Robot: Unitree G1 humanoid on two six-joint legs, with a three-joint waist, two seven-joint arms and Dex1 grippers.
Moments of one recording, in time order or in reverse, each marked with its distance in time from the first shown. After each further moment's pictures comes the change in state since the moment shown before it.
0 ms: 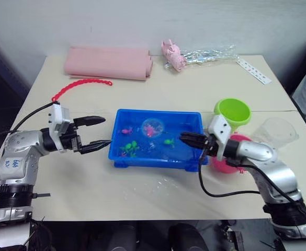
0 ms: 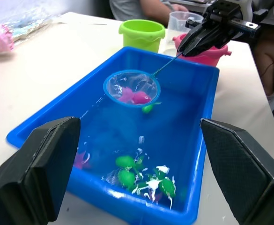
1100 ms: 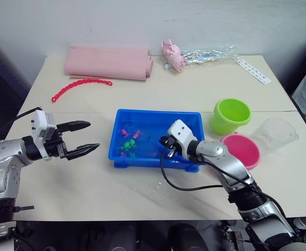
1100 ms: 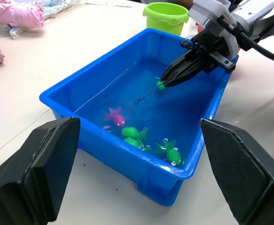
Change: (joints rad) left arm 0.193 0.109 0.121 -0.093 -0.023 0.050 0.078; right arm -0.241 0.235 0.359 0.342 -0.245 0.026 -0.248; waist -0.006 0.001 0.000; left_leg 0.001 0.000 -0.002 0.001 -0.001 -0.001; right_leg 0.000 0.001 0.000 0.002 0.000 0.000
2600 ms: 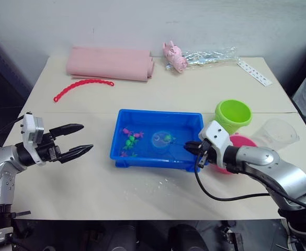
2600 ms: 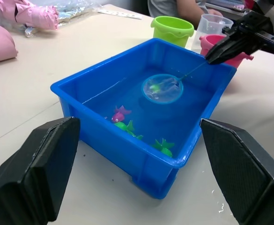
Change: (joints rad) left arm 0.049 -0.007 0.068 -0.004 -0.039 0.040 -0.018; right arm 0.141 -0.347 -0.122 -0.408 0.311 0.275 -0.040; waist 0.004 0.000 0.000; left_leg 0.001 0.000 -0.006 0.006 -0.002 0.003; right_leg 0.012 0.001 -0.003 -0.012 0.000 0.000
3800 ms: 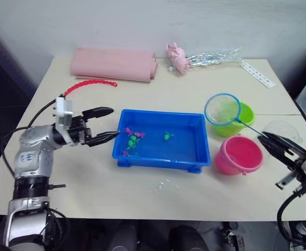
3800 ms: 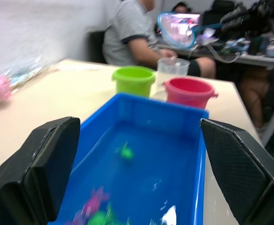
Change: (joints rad) left arm -0.254 -0.171 -0.108 0.164 0.038 -0.119 -0.092; right arm 0.743 -0.239 -0.696 -0.089 0.227 -0.867 0.049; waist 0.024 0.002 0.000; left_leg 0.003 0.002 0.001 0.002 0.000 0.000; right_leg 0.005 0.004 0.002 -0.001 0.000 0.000
